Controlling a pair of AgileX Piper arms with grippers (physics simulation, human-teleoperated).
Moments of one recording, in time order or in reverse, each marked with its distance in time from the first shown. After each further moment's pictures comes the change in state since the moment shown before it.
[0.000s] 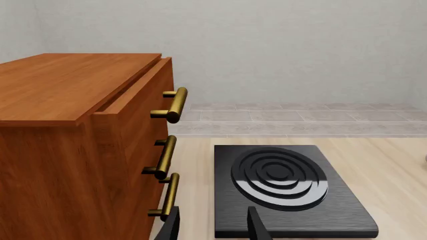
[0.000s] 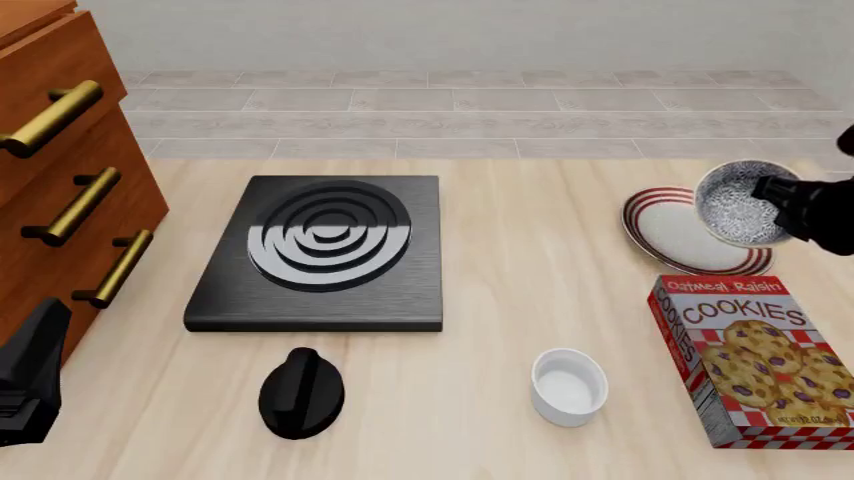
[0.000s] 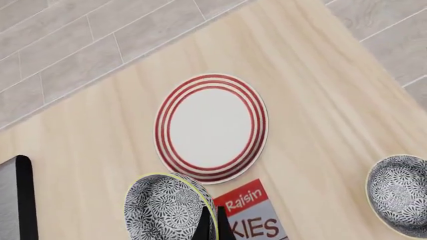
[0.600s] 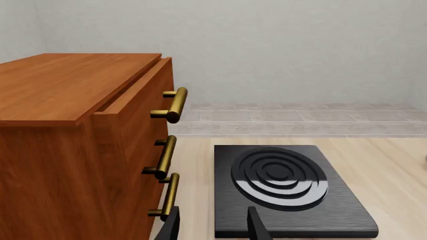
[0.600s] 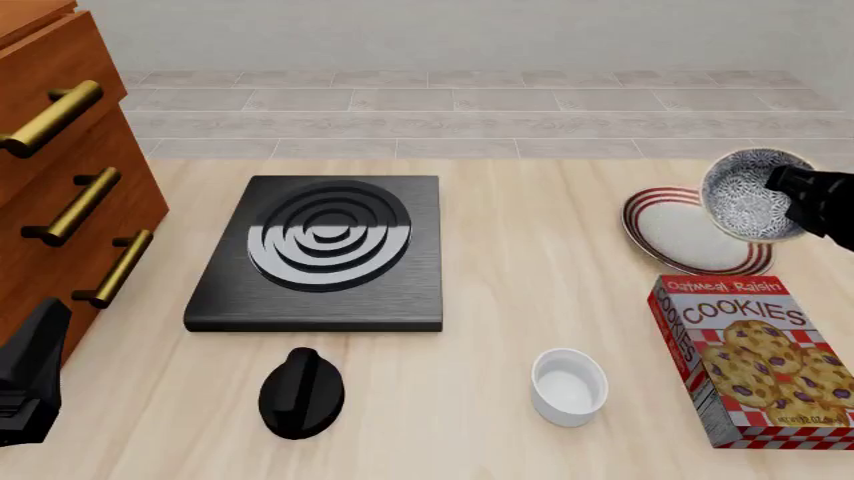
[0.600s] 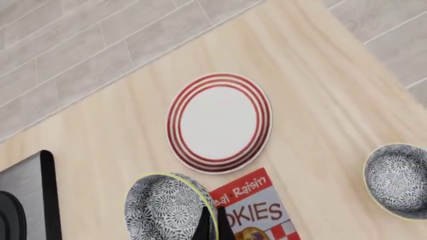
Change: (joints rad) left arm 0.000 0.000 0.000 0.000 0.000; right arm 0.022 -0.129 0.014 0.088 0.033
